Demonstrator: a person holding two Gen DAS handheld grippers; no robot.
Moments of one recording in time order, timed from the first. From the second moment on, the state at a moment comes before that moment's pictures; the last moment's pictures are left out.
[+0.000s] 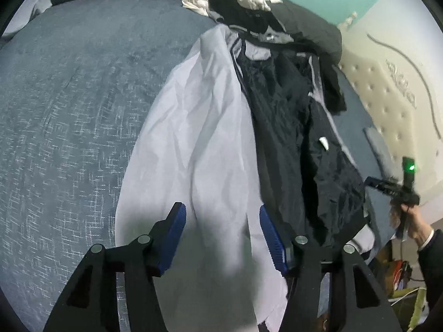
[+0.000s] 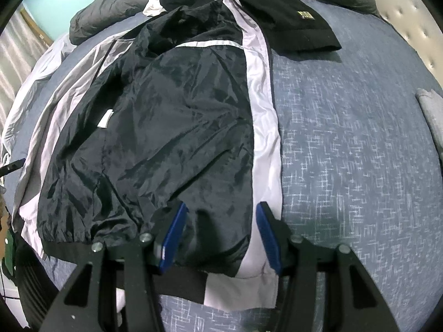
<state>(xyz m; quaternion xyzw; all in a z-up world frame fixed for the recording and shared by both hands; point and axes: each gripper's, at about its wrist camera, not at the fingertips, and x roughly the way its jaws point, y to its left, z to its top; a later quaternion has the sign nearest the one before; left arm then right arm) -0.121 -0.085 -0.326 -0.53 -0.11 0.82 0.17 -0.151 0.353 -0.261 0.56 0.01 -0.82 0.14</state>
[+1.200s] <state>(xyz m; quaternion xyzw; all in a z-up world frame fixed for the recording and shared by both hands) -0.139 -0.243 -0.324 -0.50 -0.17 0.85 0.05 -0.154 0.348 -0.259 0.56 0.02 -0.82 0.13</state>
